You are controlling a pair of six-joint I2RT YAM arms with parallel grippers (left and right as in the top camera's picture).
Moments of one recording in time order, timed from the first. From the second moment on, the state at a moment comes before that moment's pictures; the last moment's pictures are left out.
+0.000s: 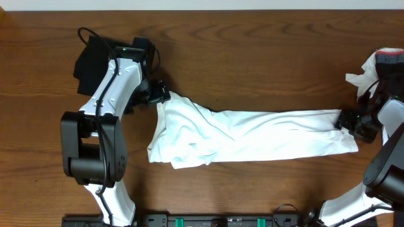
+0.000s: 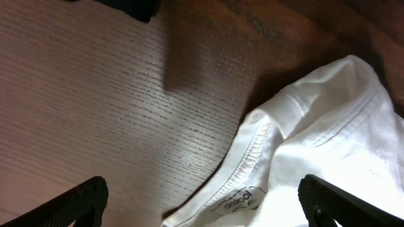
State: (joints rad) left arm -0.13 1.96 1.49 -1.14 -0.03 -0.49; right arm -0.51 1.87 1.09 -0.70 -0.03 0.00
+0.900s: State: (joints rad) left arm -0.13 1.96 1.49 -1.14 -0.03 -0.49; right arm -0.51 1.88 1.10 -0.65 -0.05 -0.02
